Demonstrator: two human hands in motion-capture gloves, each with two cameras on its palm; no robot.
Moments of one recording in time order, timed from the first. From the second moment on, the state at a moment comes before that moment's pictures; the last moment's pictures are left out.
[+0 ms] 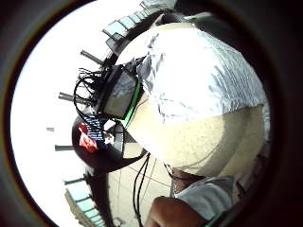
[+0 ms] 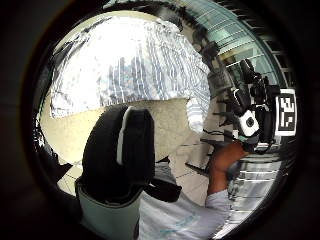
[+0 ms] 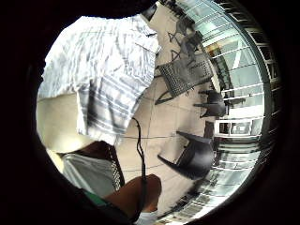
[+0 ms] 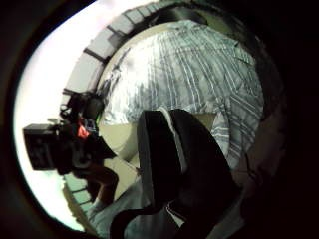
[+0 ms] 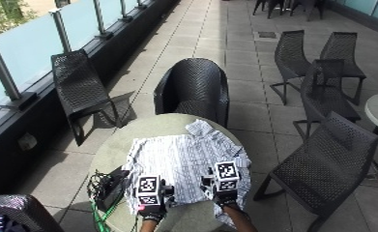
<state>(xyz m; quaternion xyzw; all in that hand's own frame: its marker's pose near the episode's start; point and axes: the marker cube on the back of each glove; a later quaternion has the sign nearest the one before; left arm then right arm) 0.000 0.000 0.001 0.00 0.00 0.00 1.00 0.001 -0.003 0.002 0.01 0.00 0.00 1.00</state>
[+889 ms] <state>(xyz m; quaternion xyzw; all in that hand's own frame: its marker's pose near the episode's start) -0.016 -0.009 0.052 -0.04 -0.04 0.01 1.00 0.017 0.002 0.061 -0.05 0.03 0.01 1.00</state>
